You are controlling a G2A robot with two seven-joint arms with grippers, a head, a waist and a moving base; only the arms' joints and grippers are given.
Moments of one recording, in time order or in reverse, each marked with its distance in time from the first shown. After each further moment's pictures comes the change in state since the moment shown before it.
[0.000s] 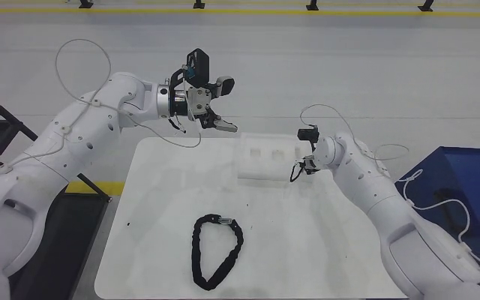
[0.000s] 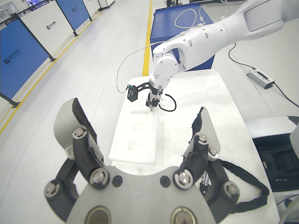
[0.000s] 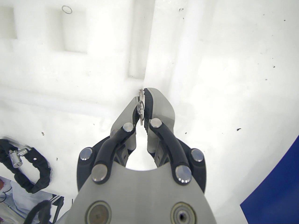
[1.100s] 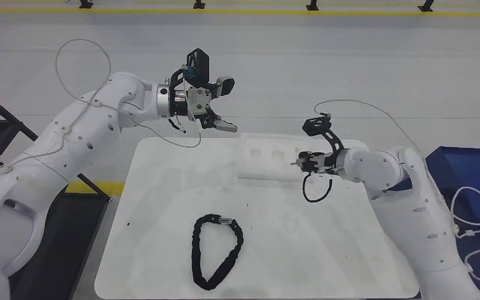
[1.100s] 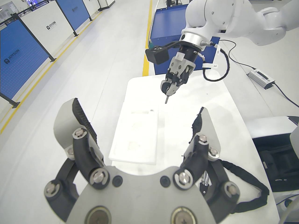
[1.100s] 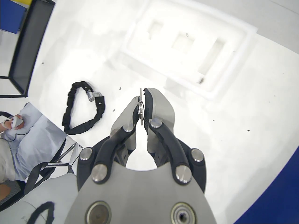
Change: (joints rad) left arm 0.000 0.000 0.000 0.000 0.000 0.000 0.000; right arm -0.508 0.257 0.593 -1.107 0.008 -0.115 0.239
